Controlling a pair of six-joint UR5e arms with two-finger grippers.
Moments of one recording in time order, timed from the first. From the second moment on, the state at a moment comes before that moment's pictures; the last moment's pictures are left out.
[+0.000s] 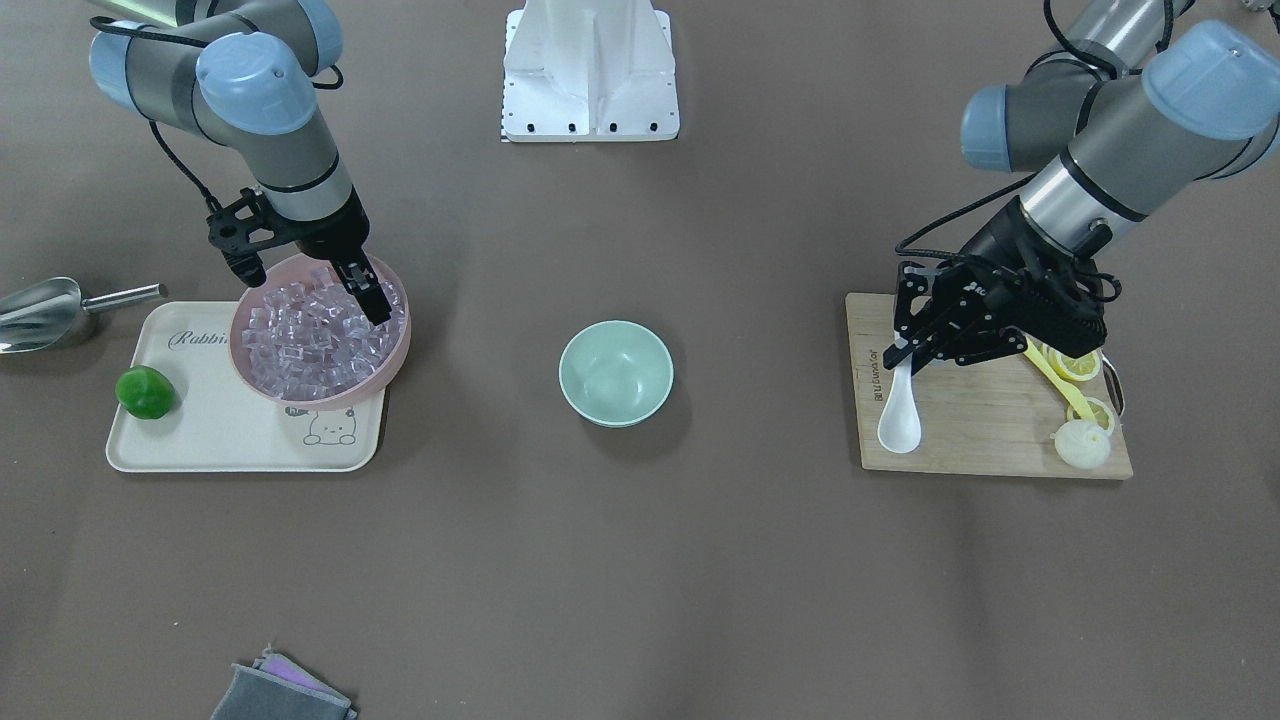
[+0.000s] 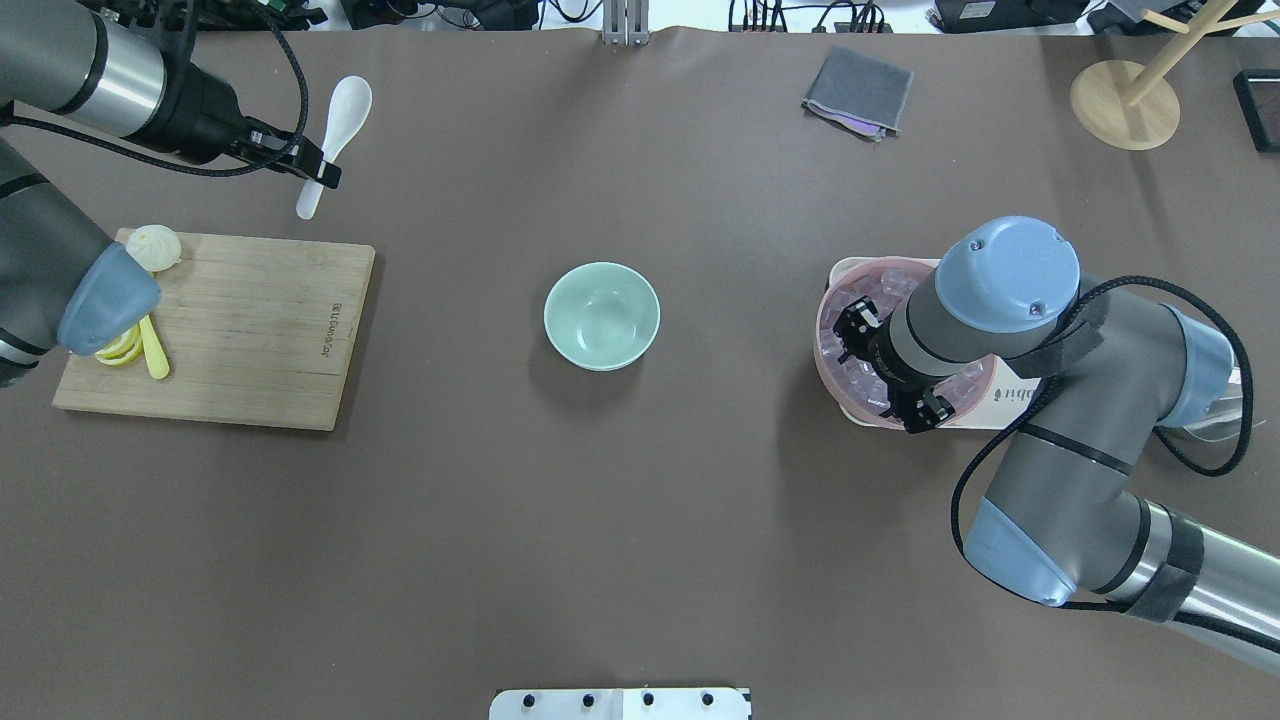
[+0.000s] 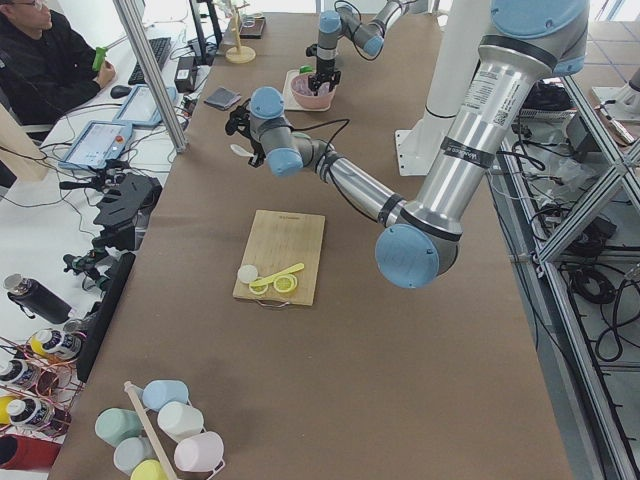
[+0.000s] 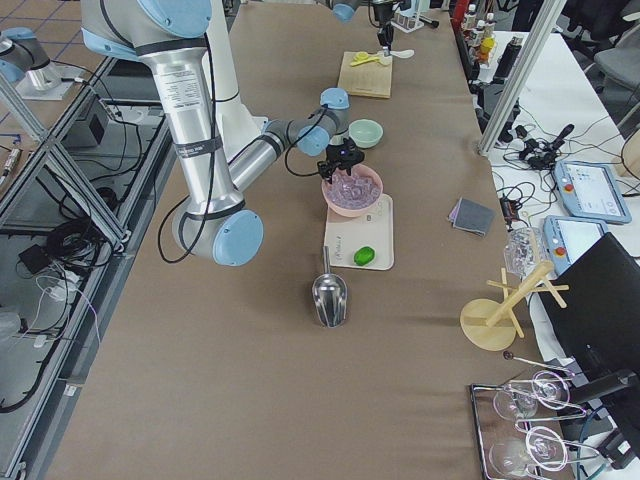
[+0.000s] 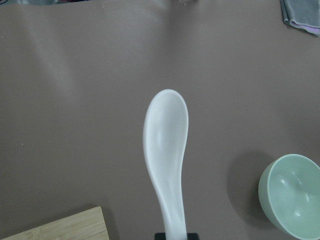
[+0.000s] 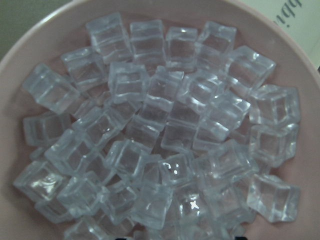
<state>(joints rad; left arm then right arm) -1.01 -1.98 -1.69 -2.14 -2.26 -0.73 0.61 -1.27 1.89 -1.49 1.91 2.14</state>
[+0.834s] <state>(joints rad) -1.01 -1.99 -1.69 -2.14 -2.27 -0.73 0.59 -1.25 1.88 -1.49 1.92 2.14</state>
